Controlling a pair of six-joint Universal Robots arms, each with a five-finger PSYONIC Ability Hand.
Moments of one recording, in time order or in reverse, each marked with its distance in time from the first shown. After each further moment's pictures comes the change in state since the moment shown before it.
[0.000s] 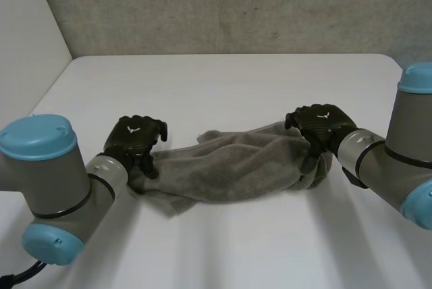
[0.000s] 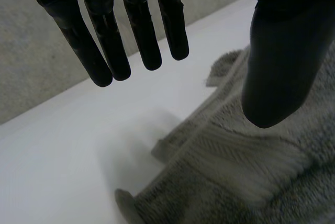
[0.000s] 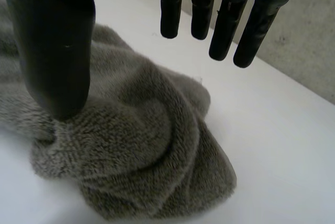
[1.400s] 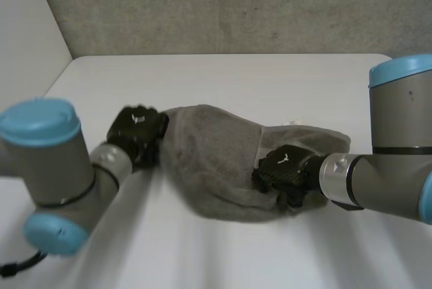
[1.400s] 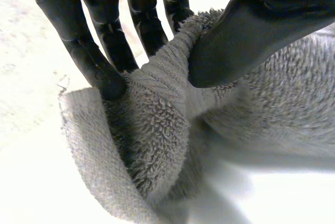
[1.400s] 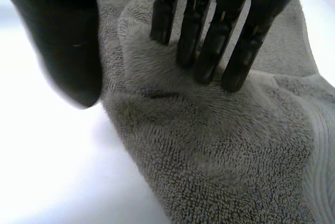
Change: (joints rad) left arm -0.042 0.036 0.046 -0.071 -0.037 0.088; right arm 0.067 0.063 -0.099 0.421 -0.236 -0.423; left_hand 0.742 0.827 0.880 0.837 0.844; right_hand 0.292 0.303 0.298 0.298 0.270
